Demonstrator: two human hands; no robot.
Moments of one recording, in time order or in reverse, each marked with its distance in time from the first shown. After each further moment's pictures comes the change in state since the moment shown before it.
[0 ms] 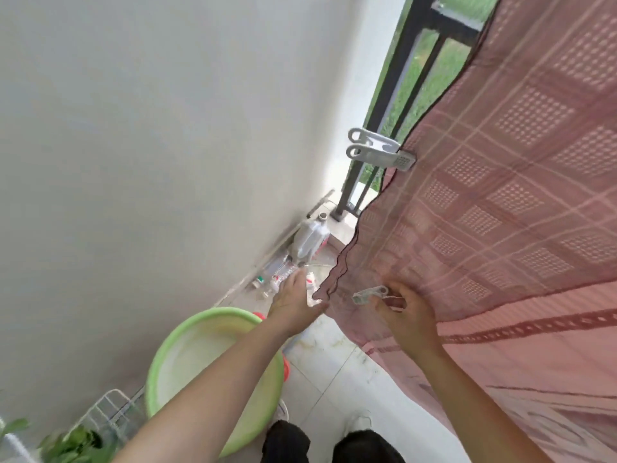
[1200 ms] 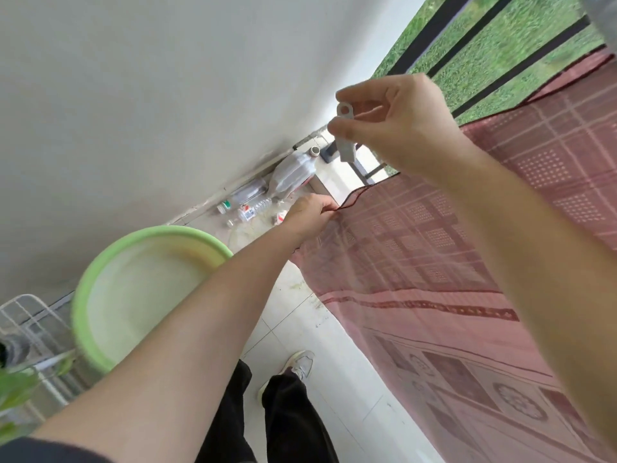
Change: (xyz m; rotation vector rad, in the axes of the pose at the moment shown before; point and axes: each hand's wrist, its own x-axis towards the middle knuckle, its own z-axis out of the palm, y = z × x) left_hand 0.102 -0.019 0.041 -0.405 -0.002 0.175; right_hand 0.064 -0.202 0.065 -0.471 -0.280 -0.419
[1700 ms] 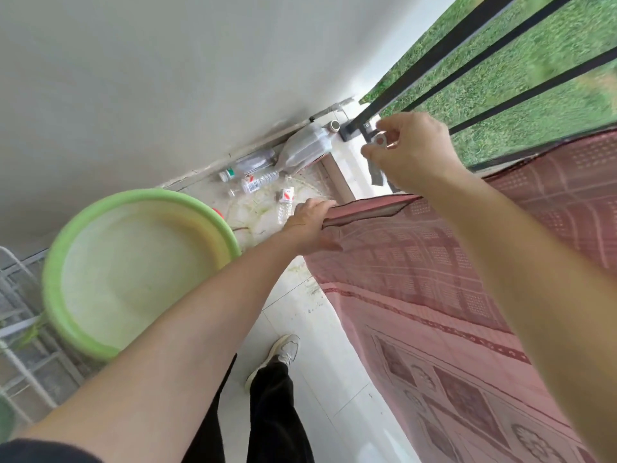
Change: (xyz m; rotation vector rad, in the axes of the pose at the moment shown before) left_hand 0.003 -0.078 0.045 0.111 -0.132 -0.161; right_hand 0.047 0.085 0.074 -0.385 -0.090 0.171
